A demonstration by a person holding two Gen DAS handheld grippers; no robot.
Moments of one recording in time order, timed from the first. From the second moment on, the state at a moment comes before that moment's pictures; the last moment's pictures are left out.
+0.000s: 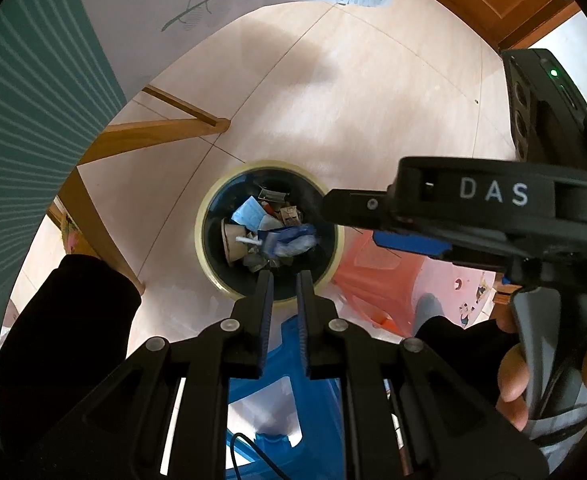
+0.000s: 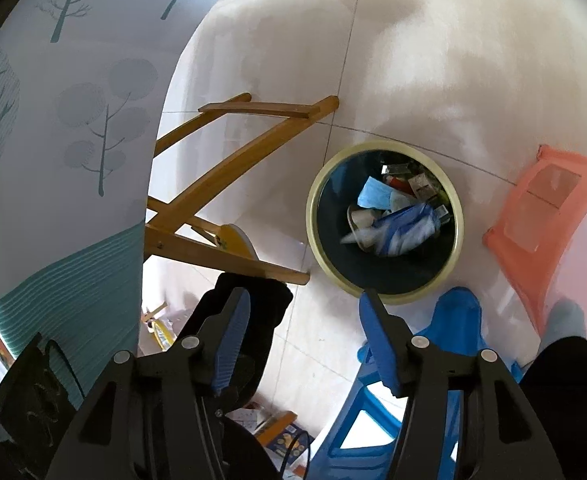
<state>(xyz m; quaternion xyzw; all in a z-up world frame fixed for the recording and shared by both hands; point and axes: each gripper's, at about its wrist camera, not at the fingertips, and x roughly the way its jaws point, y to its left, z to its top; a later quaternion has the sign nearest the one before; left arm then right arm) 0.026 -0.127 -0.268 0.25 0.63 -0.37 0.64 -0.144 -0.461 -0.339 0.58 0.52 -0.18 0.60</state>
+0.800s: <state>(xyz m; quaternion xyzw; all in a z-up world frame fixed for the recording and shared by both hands) 0.015 -0.081 -0.181 0.19 0.63 -0.34 0.68 -0.120 -0.442 -0.231 0.39 0.54 -0.13 0.73</state>
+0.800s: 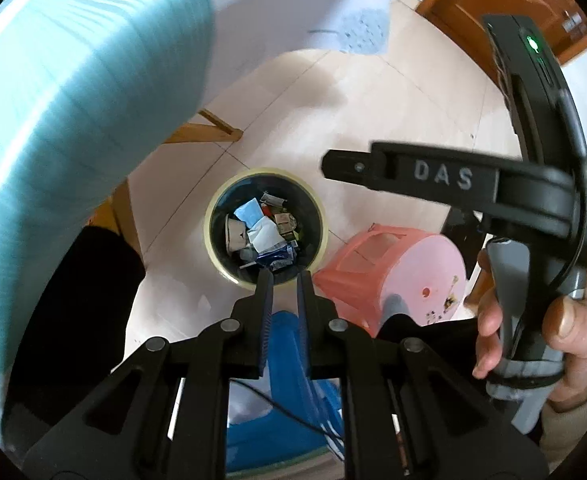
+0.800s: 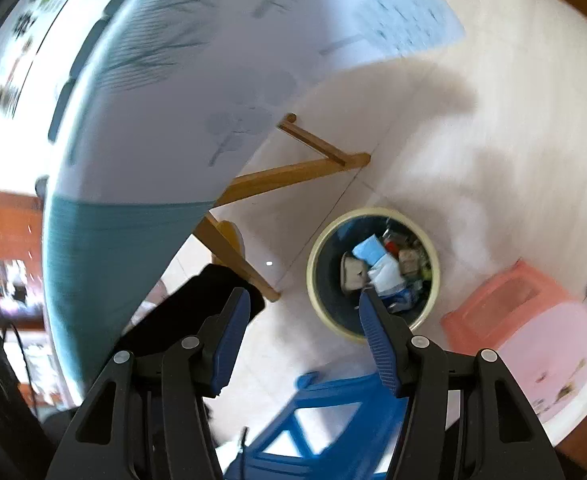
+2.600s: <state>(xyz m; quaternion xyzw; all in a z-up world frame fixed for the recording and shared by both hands) 0.001 -0.021 -0.012 -0.02 0.47 -0.08 0.88 -0.115 -0.373 0.031 0.06 0.33 0.05 0.94</state>
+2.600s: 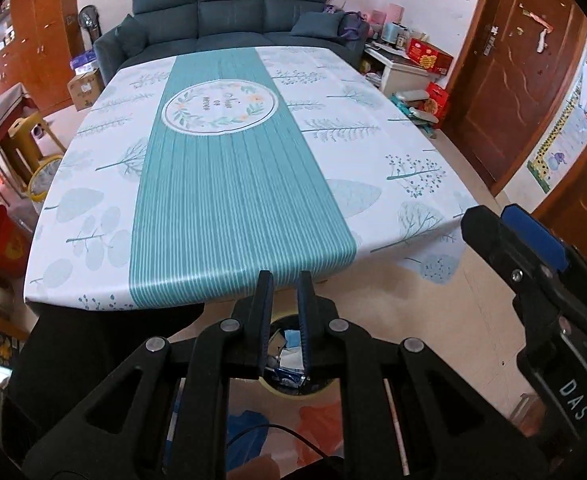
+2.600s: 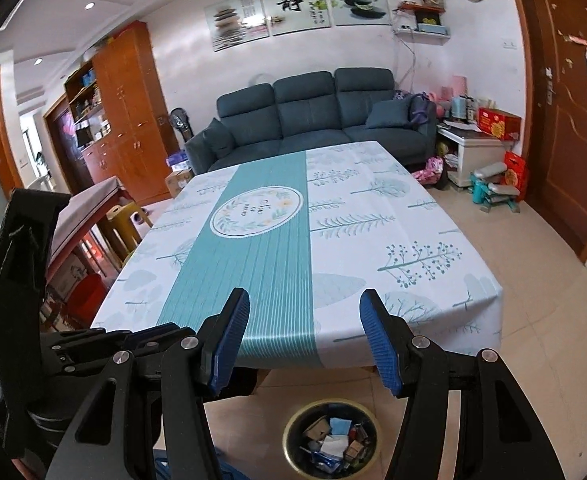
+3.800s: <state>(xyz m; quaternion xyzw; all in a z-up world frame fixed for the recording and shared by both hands) 0.001 -0.014 -0.014 -0.02 0.47 -0.04 0.88 -0.111 -0.368 0.024 0.05 0.33 0.08 0.94</state>
